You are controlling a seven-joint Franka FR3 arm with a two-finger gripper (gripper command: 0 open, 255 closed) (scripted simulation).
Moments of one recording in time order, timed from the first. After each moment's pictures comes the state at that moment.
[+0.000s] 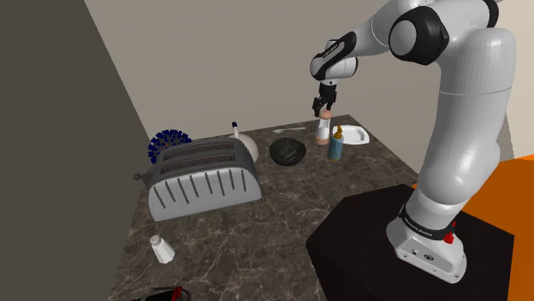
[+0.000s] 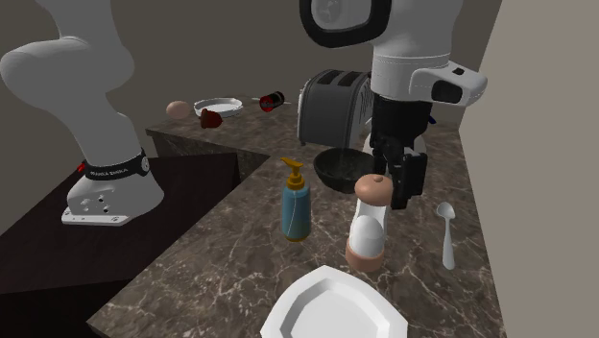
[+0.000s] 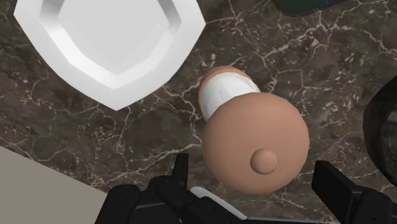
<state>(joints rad) -0.16 0.30 -0.34 -1.96 0.19 2.27 -0.51</state>
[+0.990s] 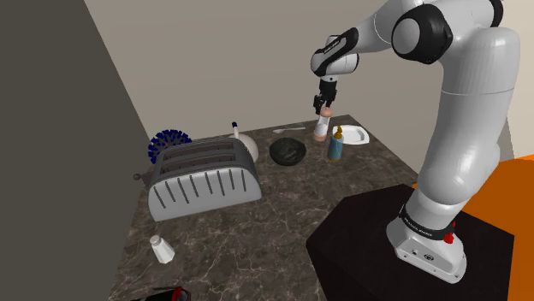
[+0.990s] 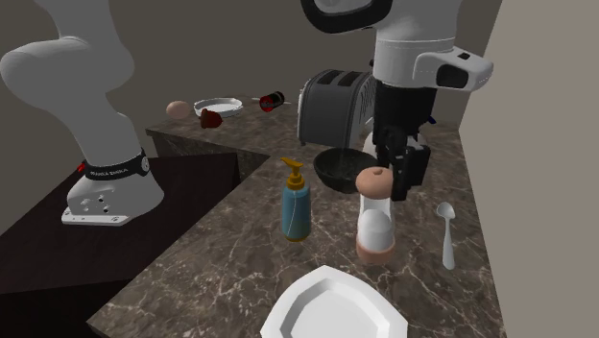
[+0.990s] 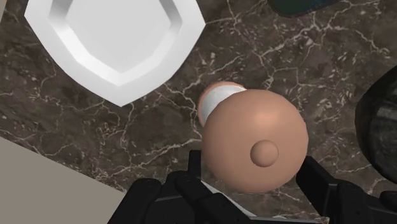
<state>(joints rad) -0.15 0.28 -0.34 -1.94 0.18 2.24 -0.50</state>
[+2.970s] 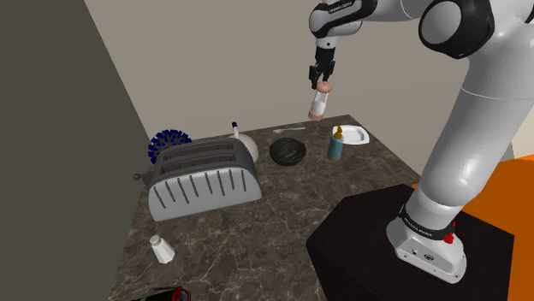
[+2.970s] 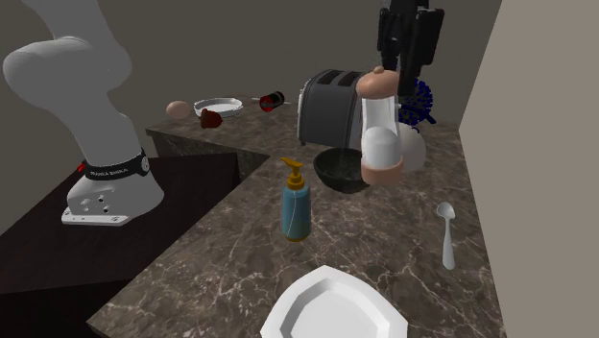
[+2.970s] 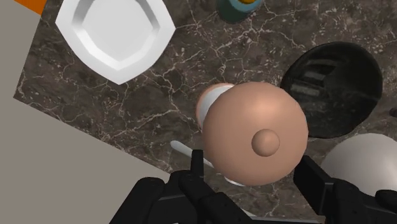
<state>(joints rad) -0.09 0.10 -0.32 -1.78 0.08 1.92 -0.35</state>
